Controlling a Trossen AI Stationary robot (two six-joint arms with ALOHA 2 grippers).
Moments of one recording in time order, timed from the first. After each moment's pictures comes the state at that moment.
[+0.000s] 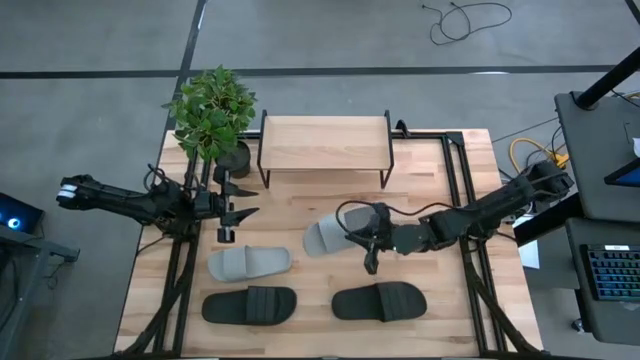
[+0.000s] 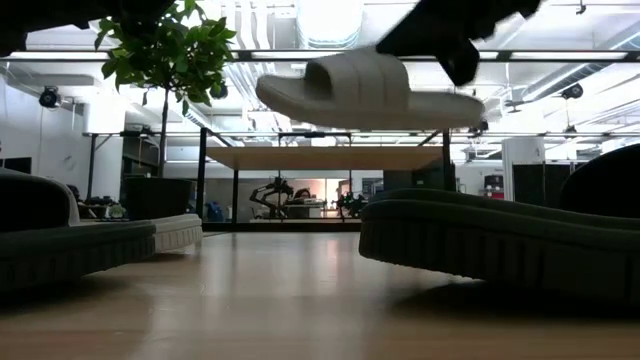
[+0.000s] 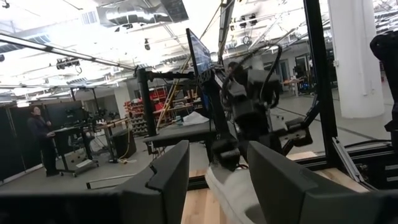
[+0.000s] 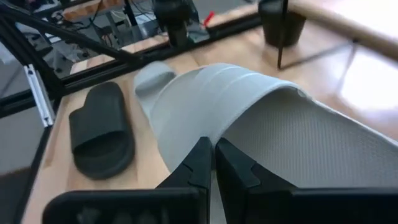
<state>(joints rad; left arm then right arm) -0.16 0.54 0.30 0.52 -0.19 0.25 0.36 1.37 0.83 0.10 0.50 0.44</state>
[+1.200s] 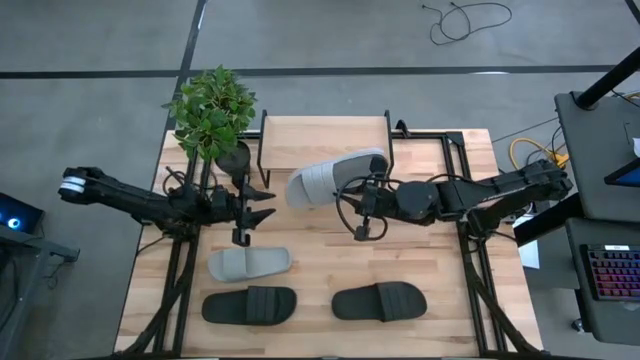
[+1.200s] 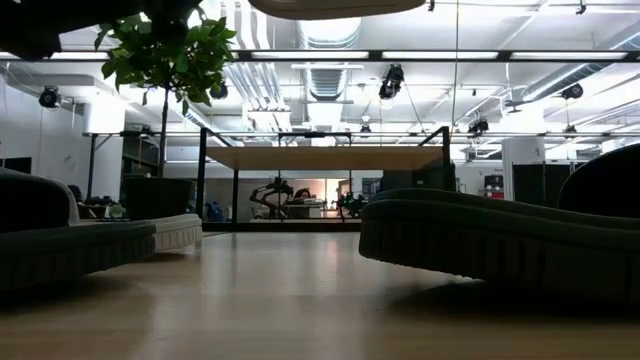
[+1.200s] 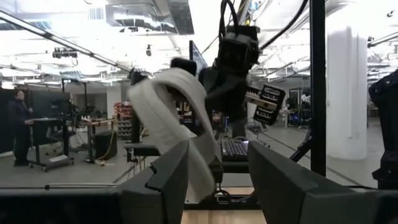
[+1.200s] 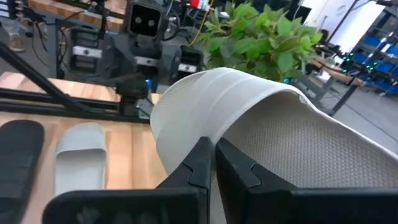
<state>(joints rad) -0.16 0.89 0.35 0.91 -0.19 0.08 0.24 1.38 1.27 -0.12 0.55 -0.20</state>
